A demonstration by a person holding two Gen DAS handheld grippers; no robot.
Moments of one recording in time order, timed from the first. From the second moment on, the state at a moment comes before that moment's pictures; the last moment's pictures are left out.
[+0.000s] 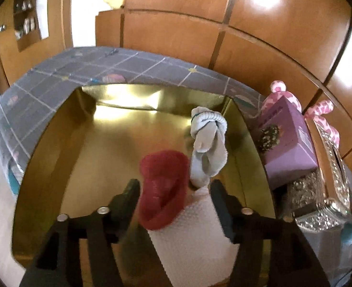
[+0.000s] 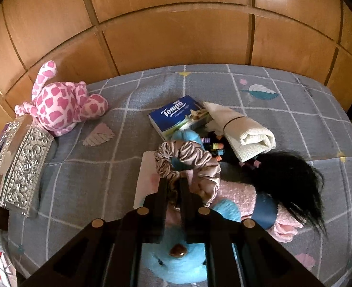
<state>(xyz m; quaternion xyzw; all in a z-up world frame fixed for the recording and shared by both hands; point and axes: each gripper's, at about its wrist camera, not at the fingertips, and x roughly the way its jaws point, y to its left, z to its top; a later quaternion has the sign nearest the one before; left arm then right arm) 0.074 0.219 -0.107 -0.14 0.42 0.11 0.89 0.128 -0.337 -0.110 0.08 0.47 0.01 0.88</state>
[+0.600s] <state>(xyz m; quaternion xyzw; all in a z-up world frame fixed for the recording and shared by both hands) 0.033 0.192 -0.072 -0.13 0.38 0.07 0.91 0.136 -0.351 -0.044 0.29 0.39 0.07 0.87</state>
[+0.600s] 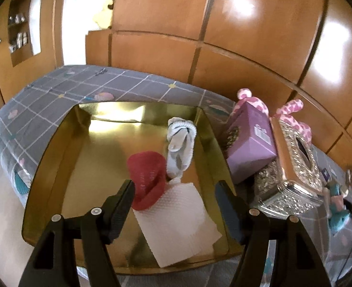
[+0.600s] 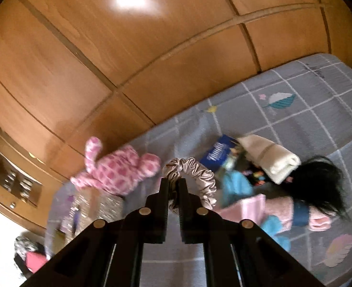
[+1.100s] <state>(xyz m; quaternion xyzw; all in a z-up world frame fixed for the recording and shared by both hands) 0.009 0.189 -0.068 -0.11 0.37 0.07 0.92 0.216 -0.176 0.029 0.25 0.35 0.21 0.87</state>
